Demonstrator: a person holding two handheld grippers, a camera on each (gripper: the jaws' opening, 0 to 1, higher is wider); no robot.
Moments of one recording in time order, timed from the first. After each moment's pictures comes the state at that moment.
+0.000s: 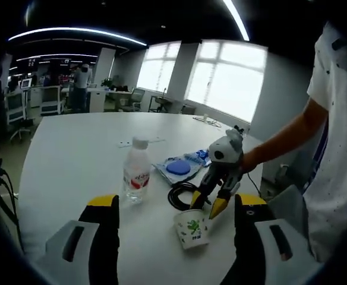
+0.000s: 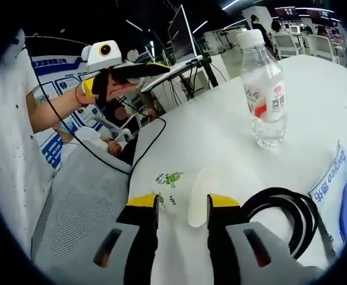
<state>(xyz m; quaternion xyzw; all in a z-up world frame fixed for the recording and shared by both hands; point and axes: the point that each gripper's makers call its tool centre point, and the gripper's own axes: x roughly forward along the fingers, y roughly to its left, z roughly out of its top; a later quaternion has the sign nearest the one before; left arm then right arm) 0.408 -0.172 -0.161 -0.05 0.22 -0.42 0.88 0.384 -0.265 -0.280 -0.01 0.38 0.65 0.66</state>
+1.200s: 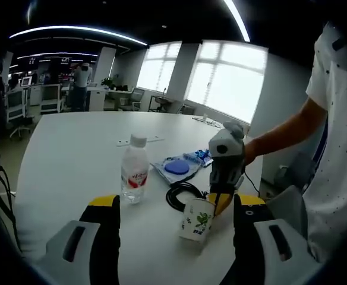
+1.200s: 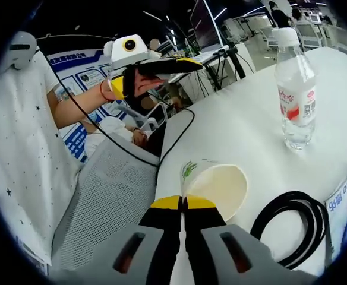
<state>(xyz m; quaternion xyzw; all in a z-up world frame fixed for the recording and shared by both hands) 0.409 -0.177 -0.165 -0.05 0.22 -0.42 0.88 0.363 -0.271 -0.247 -0.04 0.39 0.71 0.59</state>
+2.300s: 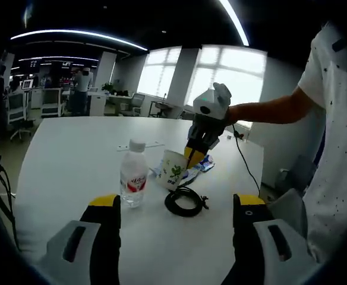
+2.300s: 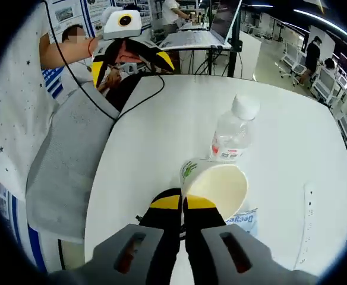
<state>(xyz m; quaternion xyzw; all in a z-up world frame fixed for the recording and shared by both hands) 0.406 -0.179 -0.159 -0.06 0.20 -0.42 0.89 0.474 -0.306 -0.218 -0.36 0.34 0.66 0.56</state>
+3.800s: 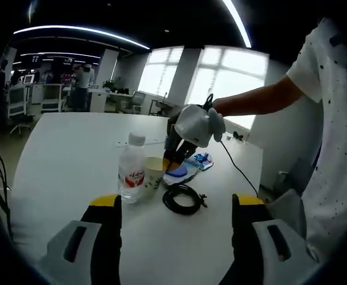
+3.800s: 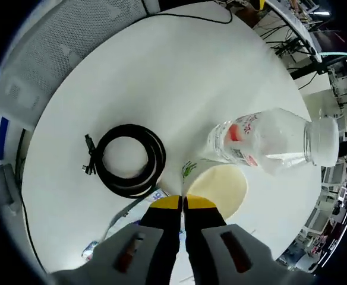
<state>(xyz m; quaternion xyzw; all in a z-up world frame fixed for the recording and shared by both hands) 0.404 -0.180 -0.170 -0.08 0.20 -0.42 0.88 0.518 -0.311 -0.281 -0.66 0.21 0.64 0.32</state>
